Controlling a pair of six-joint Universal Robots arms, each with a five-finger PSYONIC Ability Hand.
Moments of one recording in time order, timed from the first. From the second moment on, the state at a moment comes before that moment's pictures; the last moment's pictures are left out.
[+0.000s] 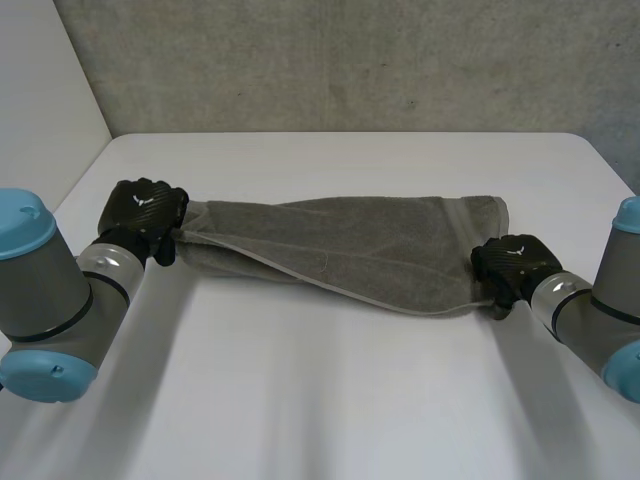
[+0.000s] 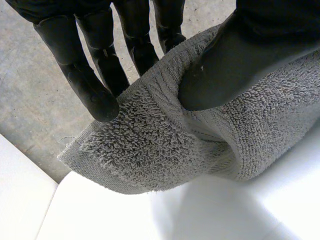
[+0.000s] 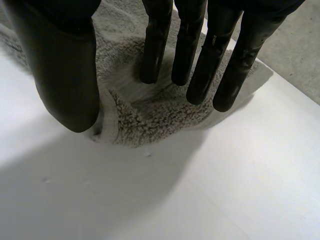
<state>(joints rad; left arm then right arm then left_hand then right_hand) 4.43 -1.93 -1.70 3.51 -1.54 3.51 1.75 -1.00 1.56 -0.11 1.35 2.66 1.48 1.53 1.55 1.53 1.50 0.68 0.65 0.67 0.67 0.51</state>
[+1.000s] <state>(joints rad) 4.41 -1.97 -1.71 3.50 -1.52 3.61 1.67 -1.15 1.57 -0.18 1.40 2.66 1.02 1.02 1.03 1.03 1.02 1.34 1.32 1.35 1.34 1.17</state>
